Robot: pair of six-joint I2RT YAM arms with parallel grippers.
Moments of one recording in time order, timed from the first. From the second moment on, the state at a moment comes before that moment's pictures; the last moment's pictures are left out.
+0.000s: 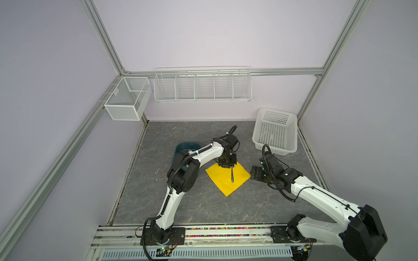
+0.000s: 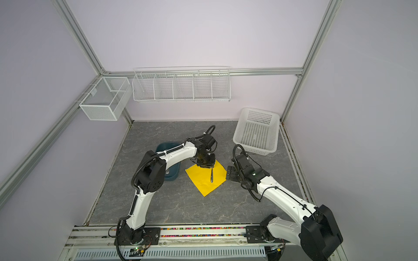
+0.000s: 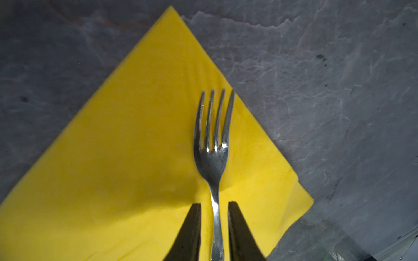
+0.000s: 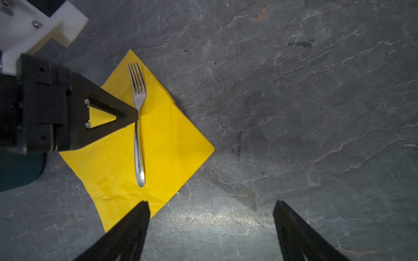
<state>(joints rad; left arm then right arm) -0.78 2.21 1.78 -0.85 0.20 -0.66 0.59 1.15 0.75 -0.56 0.15 0.69</state>
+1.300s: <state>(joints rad) -0.25 1.88 1.33 -0.82 0.07 -0.33 0.93 1.68 1.30 -0.52 0.10 0.50</state>
